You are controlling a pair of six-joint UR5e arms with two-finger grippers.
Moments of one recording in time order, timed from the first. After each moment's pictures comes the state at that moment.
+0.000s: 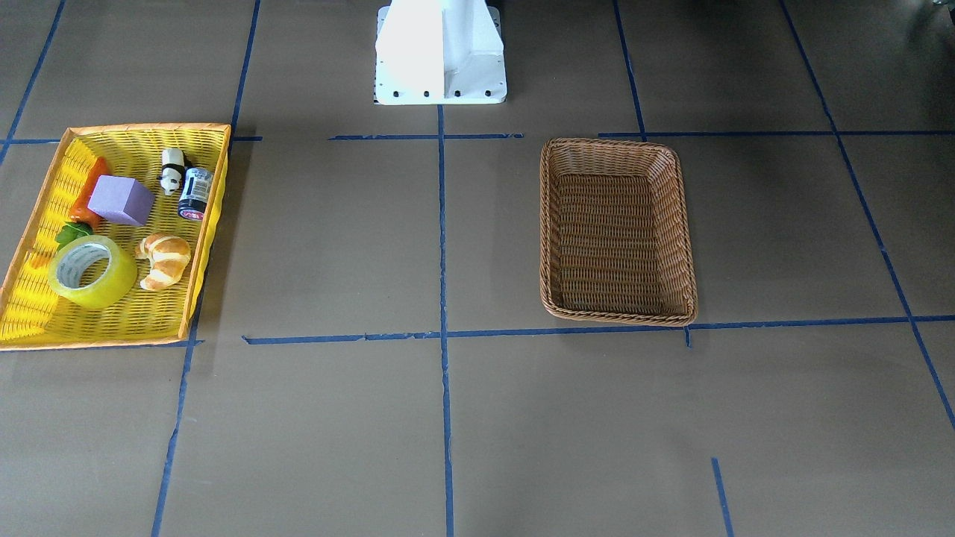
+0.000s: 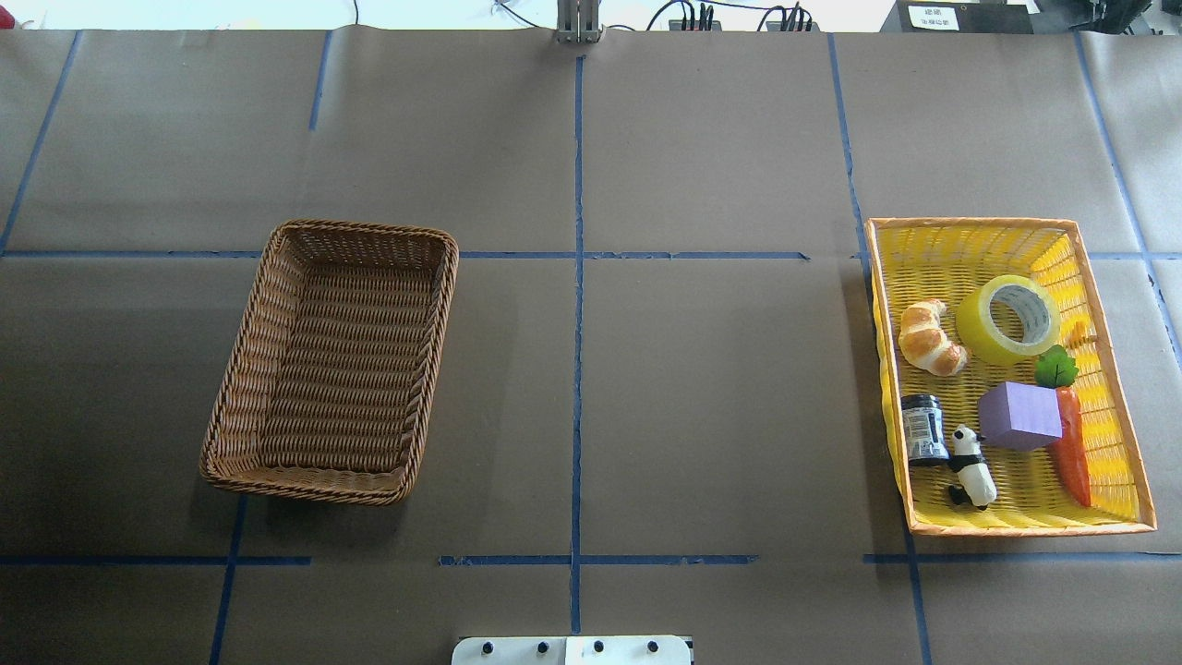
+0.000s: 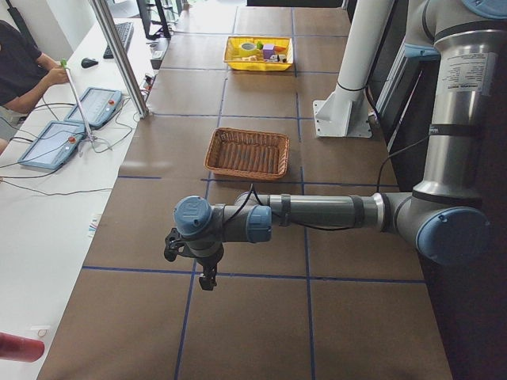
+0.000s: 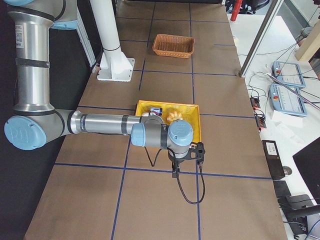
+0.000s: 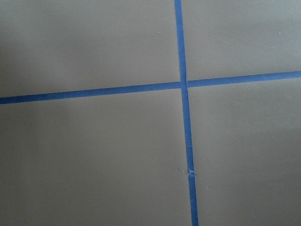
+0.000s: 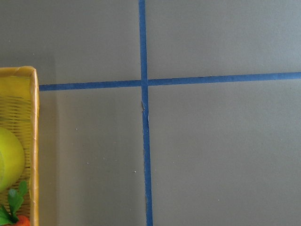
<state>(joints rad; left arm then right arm) -1.56 -1.61 -1.52 -1.55 -2.36 0.11 1.62 -1.63 1.64 -1.59 2.39 0.01</state>
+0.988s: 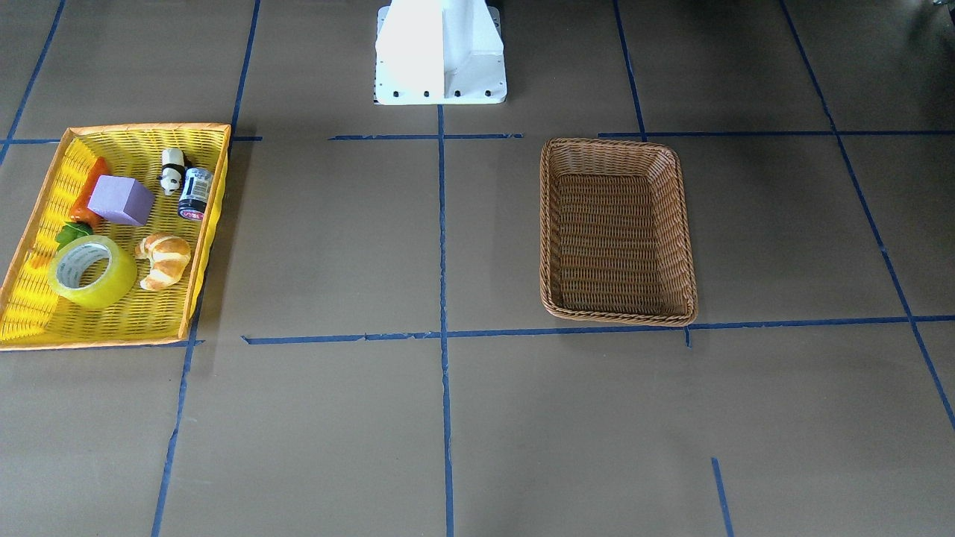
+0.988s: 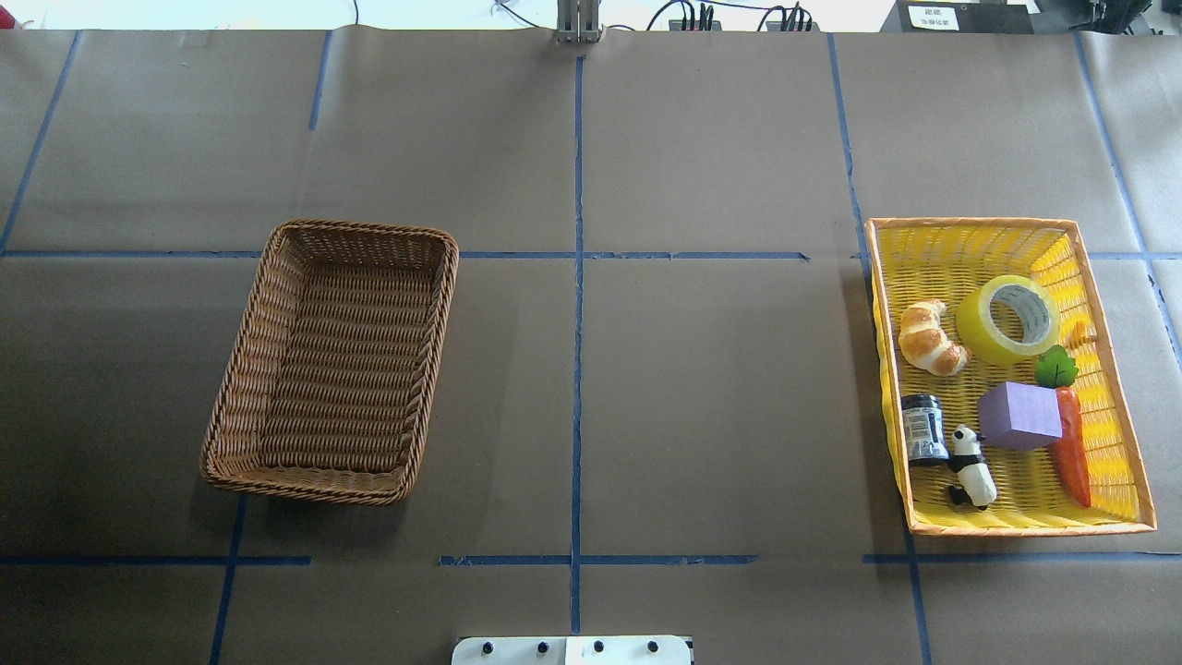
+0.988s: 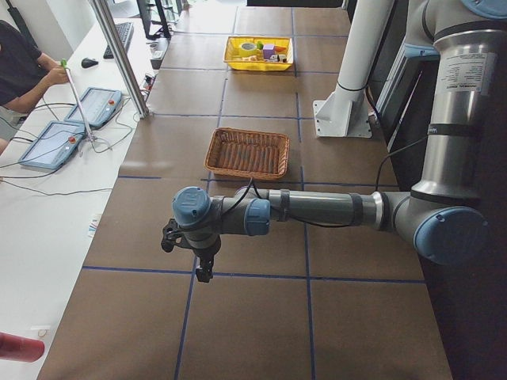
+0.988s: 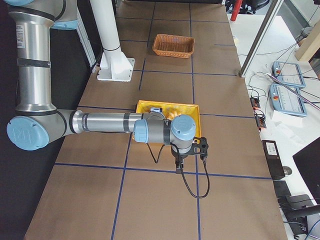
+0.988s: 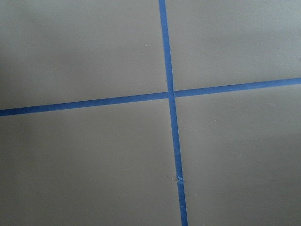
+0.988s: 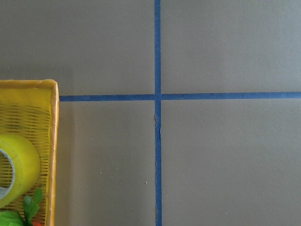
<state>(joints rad) -1.56 -1.62 -1.55 -1.55 -2.37 0.10 1.61 -1.60 1.66 -1.59 2.39 0.01</state>
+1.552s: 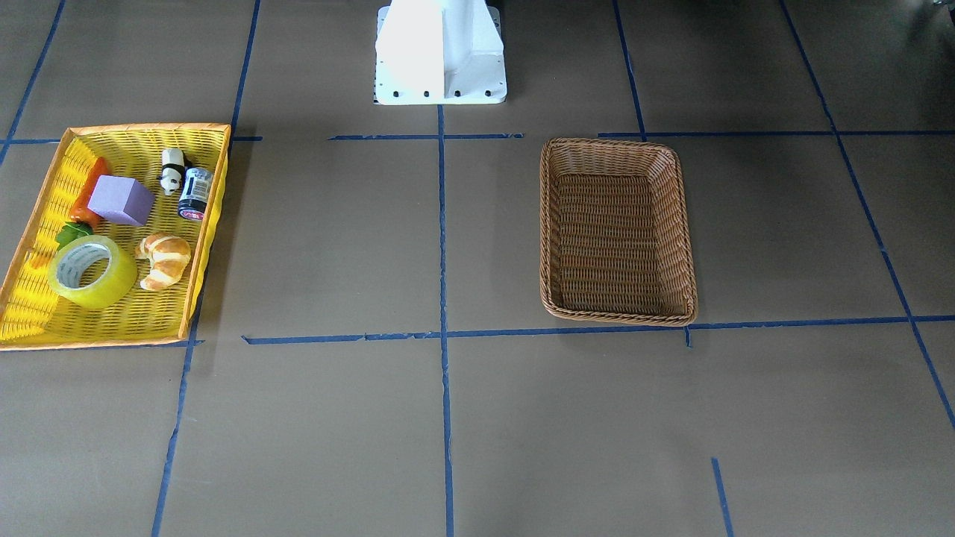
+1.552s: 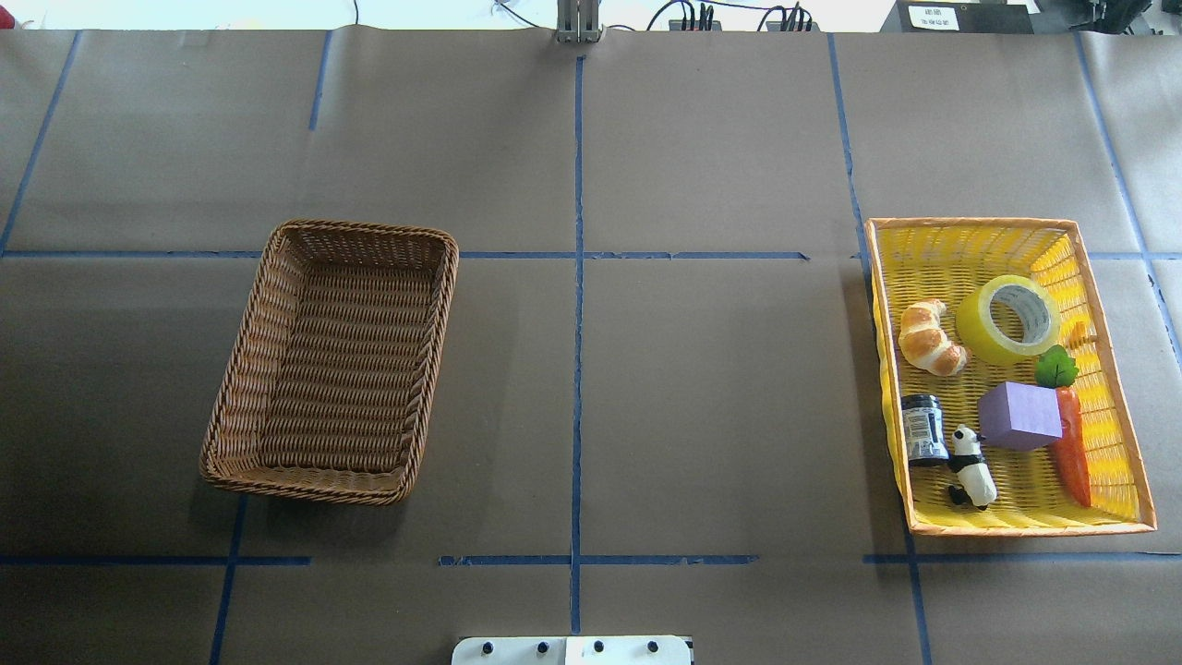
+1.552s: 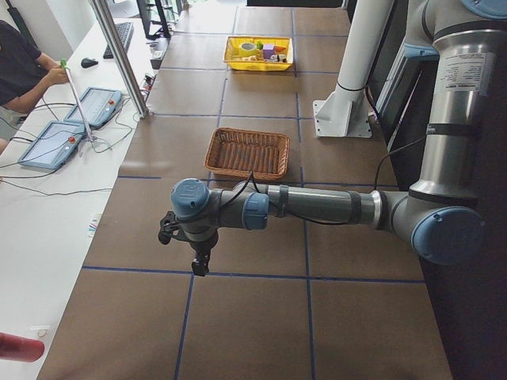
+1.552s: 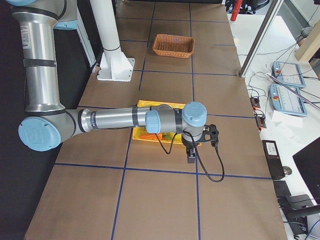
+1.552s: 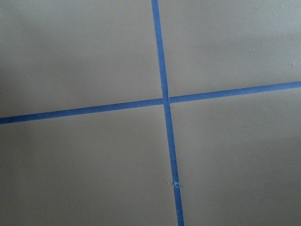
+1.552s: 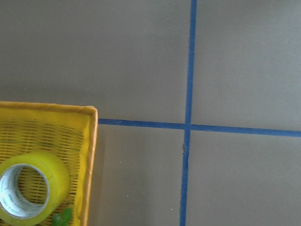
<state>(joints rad) -1.56 -1.63 -1.60 -1.55 -2.37 0.10 1.55 -1.53 1.68 -1.59 2.39 0.04</state>
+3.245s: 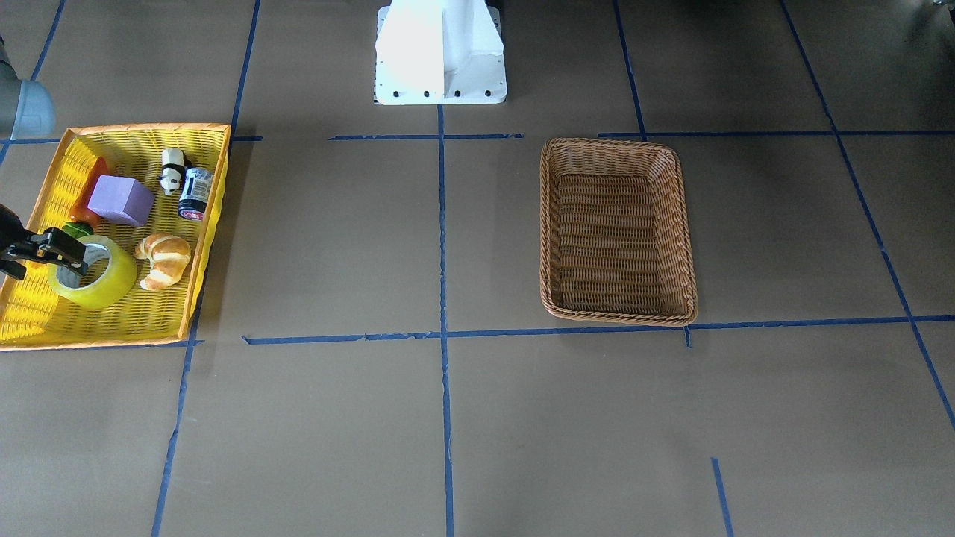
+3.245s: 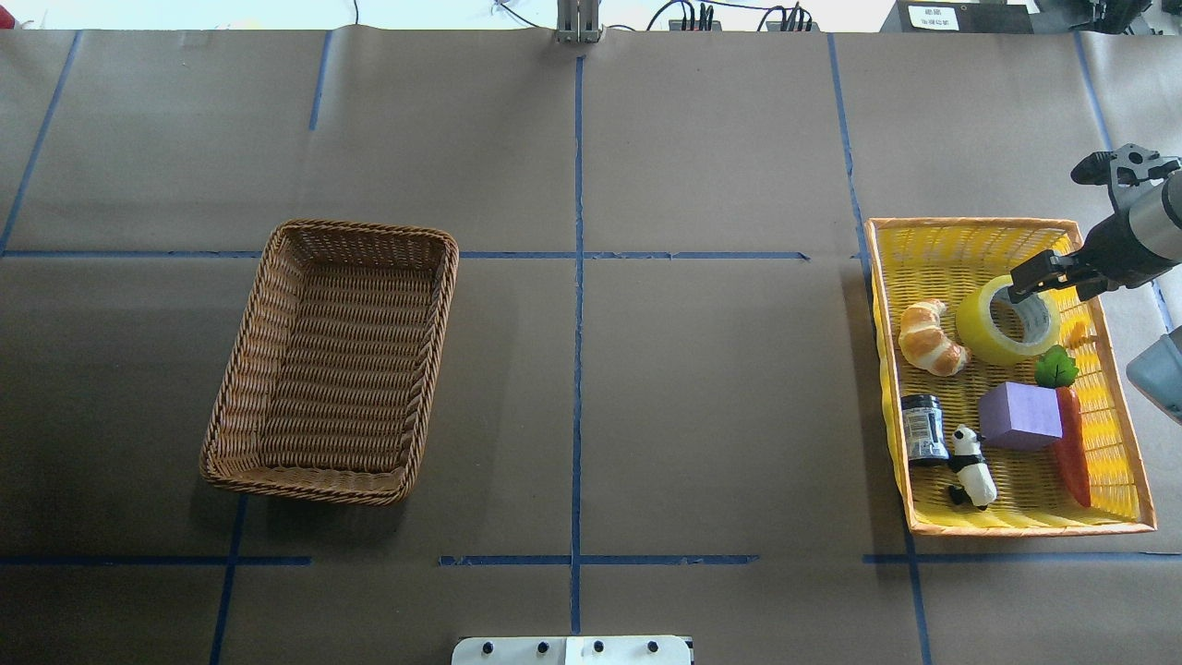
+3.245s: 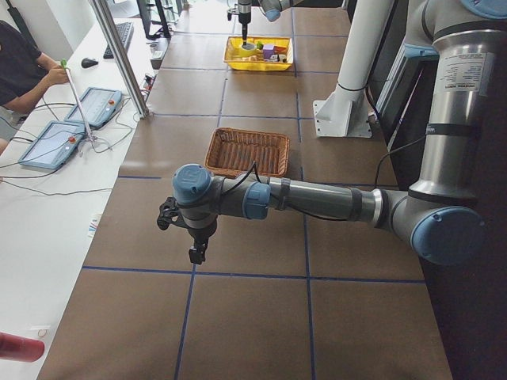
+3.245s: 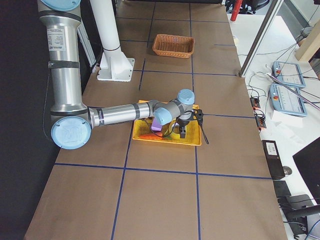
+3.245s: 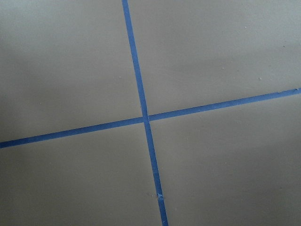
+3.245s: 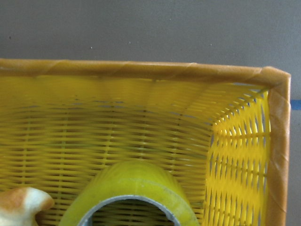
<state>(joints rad) -1.55 -1.63 -1.63 -1.55 -2.37 0.10 1.06 -1.53 1.64 -1.20 2.22 0.65</state>
